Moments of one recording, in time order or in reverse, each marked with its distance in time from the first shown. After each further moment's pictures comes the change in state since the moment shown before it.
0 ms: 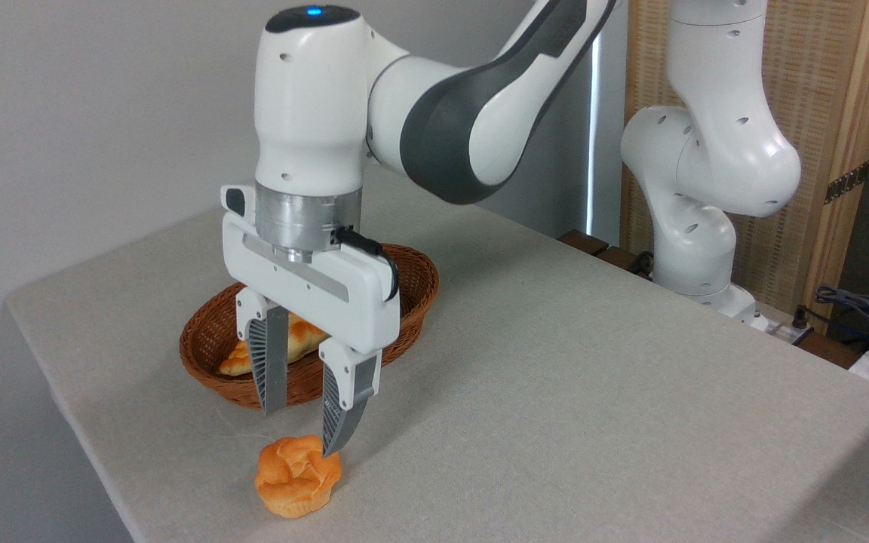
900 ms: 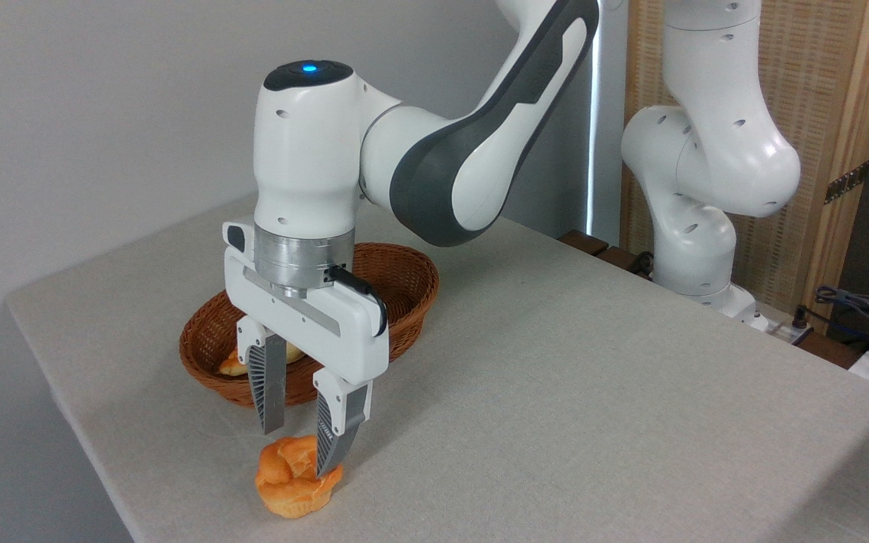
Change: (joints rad) arm -0.011 0.047 -0.020 -0.044 -0.012 0.083 -0.001
